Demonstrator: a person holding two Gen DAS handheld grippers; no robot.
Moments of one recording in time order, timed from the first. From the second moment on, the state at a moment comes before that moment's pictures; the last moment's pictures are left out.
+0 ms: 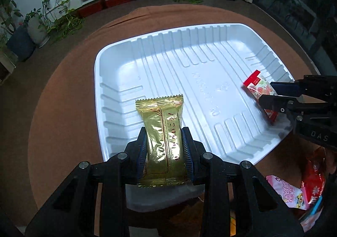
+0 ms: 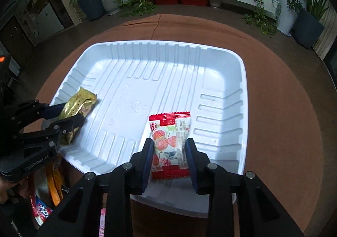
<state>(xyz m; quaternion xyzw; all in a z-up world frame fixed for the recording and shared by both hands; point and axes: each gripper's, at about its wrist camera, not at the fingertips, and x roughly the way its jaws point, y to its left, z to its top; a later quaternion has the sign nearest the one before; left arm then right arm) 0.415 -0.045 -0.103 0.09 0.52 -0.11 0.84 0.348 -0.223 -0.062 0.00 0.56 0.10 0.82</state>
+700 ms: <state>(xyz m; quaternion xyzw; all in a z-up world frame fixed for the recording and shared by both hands) 0.347 -0.047 -0.011 0.16 0.42 -0.09 0.89 0.324 -0.260 0.018 0.04 0.47 0.10 0.87</state>
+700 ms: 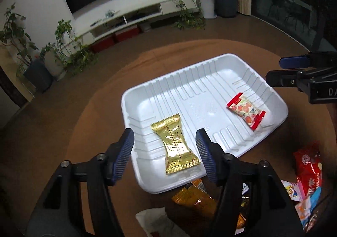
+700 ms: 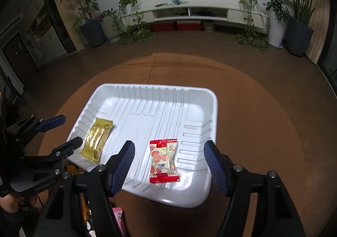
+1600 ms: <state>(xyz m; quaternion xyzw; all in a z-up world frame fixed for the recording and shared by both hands) 0.147 -0.008 0.031 0.09 0.40 -0.09 0.91 0.115 -0.257 0.082 0.08 0.36 0.16 0.92</state>
